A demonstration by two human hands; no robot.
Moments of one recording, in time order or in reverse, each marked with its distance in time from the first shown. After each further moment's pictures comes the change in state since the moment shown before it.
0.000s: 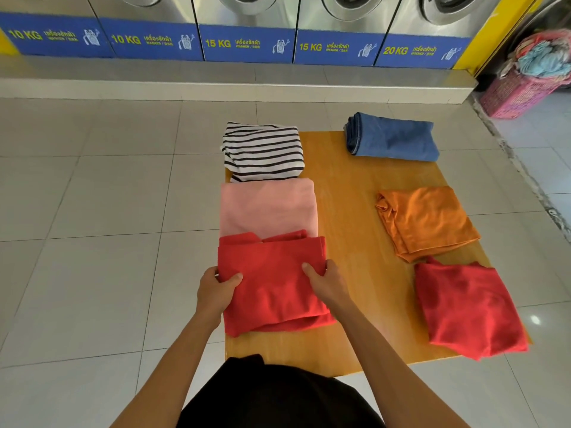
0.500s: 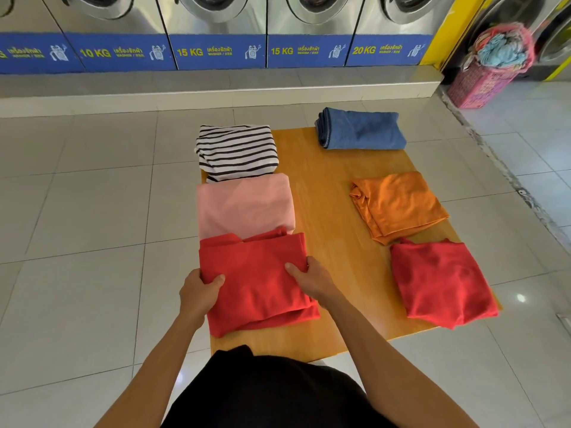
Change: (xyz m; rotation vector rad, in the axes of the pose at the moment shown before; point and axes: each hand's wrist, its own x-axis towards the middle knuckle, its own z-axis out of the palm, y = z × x) left_hand -0.017 -0.001 0.001 0.217 0.005 0.083; right_hand -0.008 0.019 -0.018 -0.019 -0.148 -0.033
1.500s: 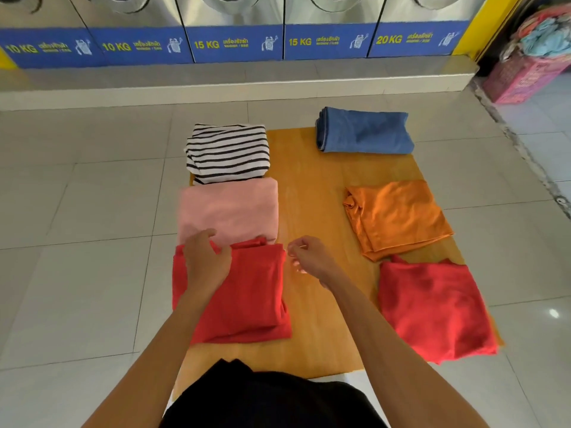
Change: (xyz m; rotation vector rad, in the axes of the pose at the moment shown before) left_hand -0.002 0.100 0.067 0.208 0.250 0.289; right_hand 0.059 -0.024 -0.079 0.094 -0.142 -0.082
